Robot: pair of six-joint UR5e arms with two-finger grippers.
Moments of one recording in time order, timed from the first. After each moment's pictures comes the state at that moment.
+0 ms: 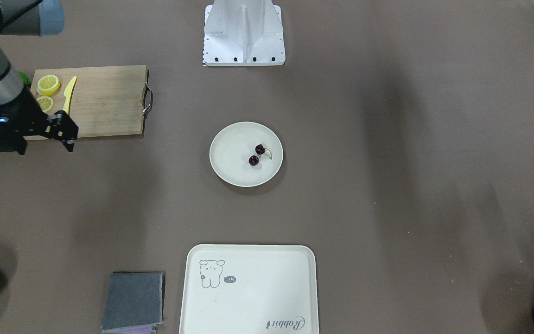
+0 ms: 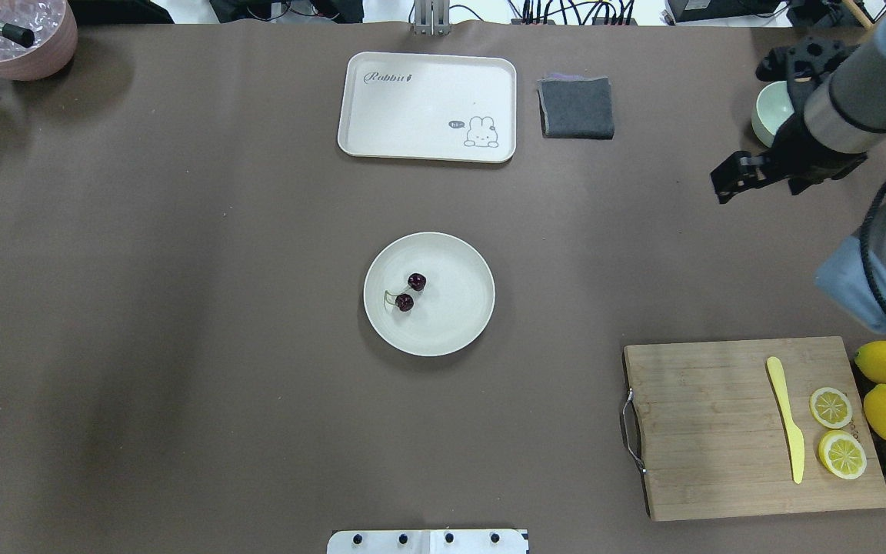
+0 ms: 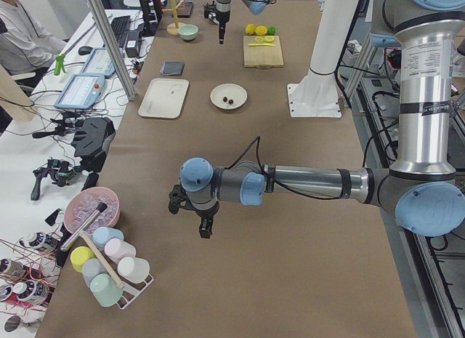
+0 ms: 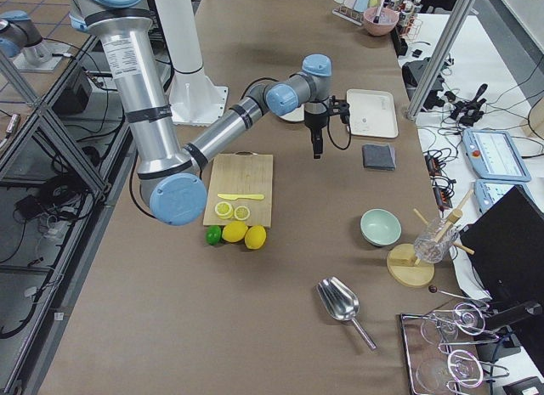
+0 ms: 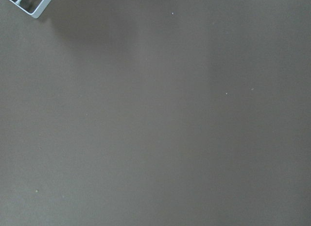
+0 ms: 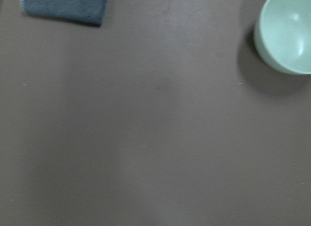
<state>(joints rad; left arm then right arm) -1.51 -1.51 -1.72 -1.46 -2.43 0.03 1.04 -1.34 1.97 -1.71 2.08 0.59</state>
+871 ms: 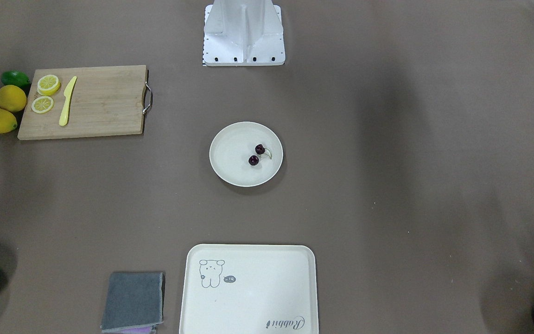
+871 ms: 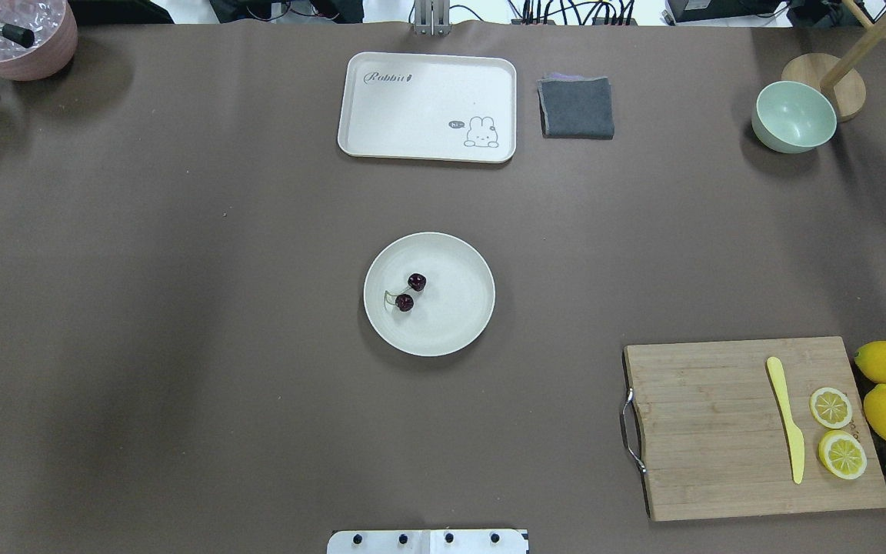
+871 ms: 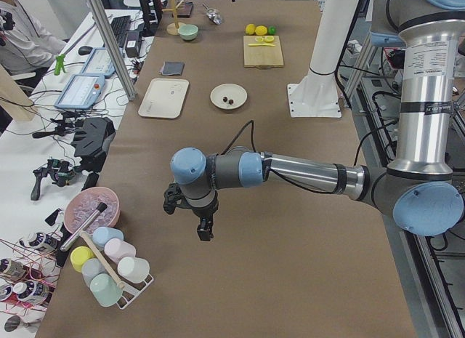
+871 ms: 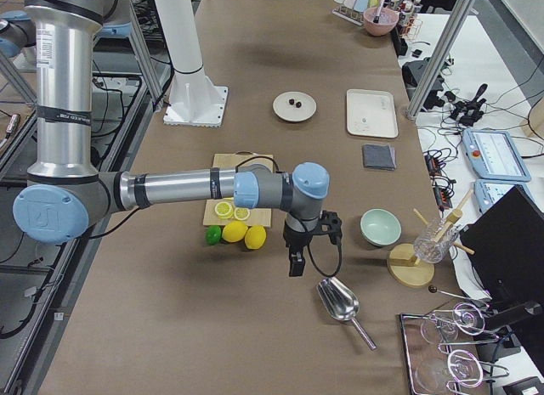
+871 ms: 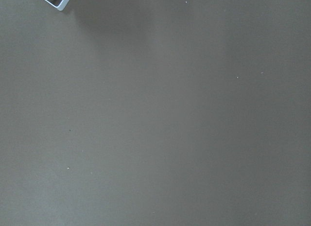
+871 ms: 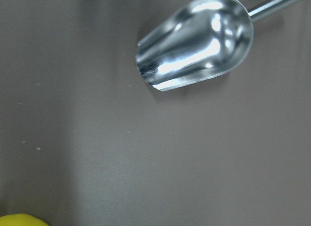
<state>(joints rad) -1.56 -1.55 -1.73 -1.32 -2.35 0.14 1.48 -1.66 1.72 -1.66 2.15 -0.03</state>
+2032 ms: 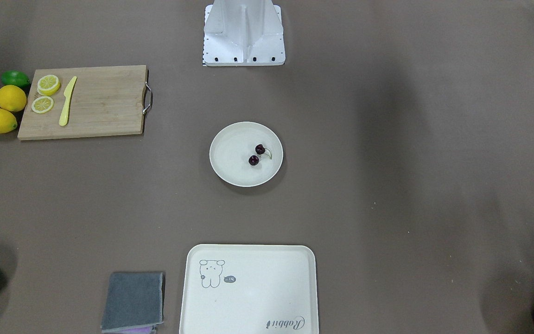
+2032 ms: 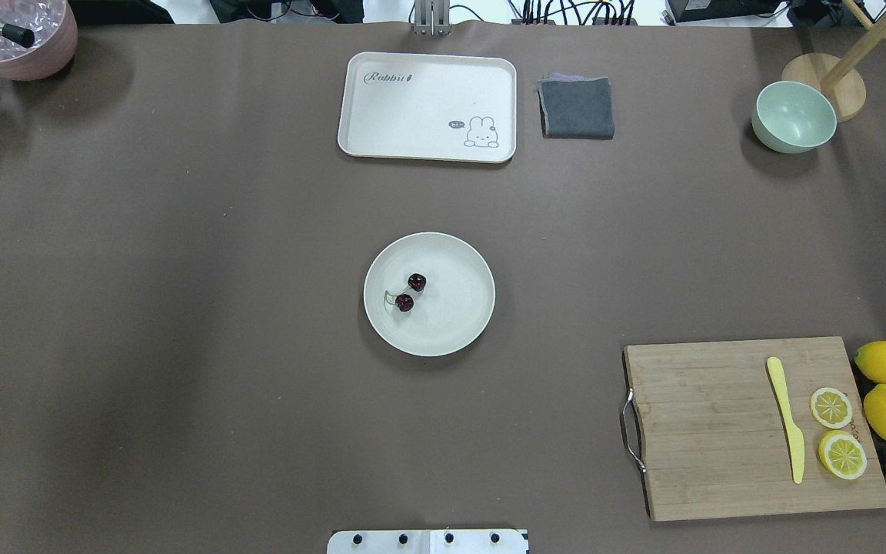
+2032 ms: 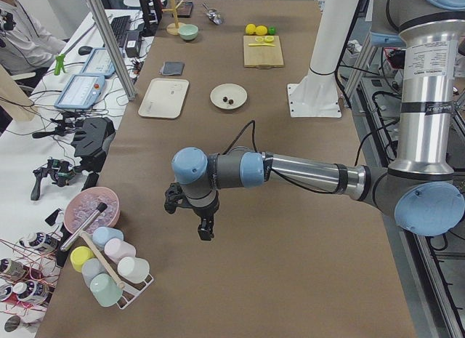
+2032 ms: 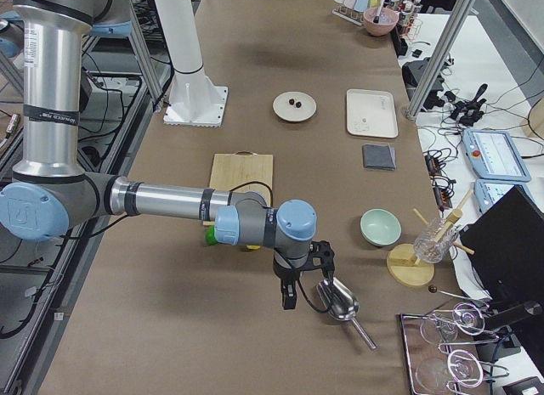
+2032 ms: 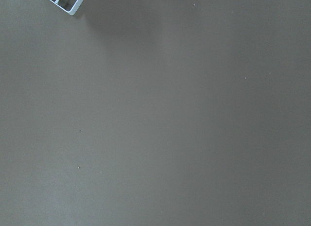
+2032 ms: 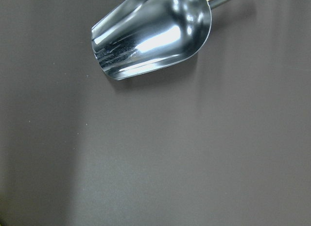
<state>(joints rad) -1.56 -1.55 -1.74 -1.32 -2.36 0.14 1.56 -1.69 1.62 -1.54 2.21 -0.14</state>
